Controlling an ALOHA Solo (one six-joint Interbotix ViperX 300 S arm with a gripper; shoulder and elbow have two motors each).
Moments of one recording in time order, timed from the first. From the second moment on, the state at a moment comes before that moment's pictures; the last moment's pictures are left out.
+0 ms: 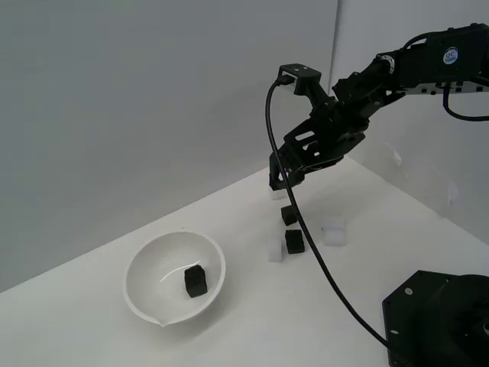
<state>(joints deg) 0.9 111.3 110.8 137.1 137.0 -25.0 40.2 20.0</state>
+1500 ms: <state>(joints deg) 0.2 94.3 93.9 138.5 138.8 -24.9 32.0 24.2</state>
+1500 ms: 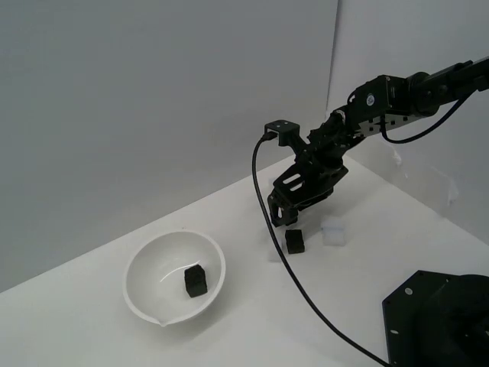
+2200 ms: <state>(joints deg) -0.1 104.5 104.1 137.6 137.6 -25.0 38.6 23.1</state>
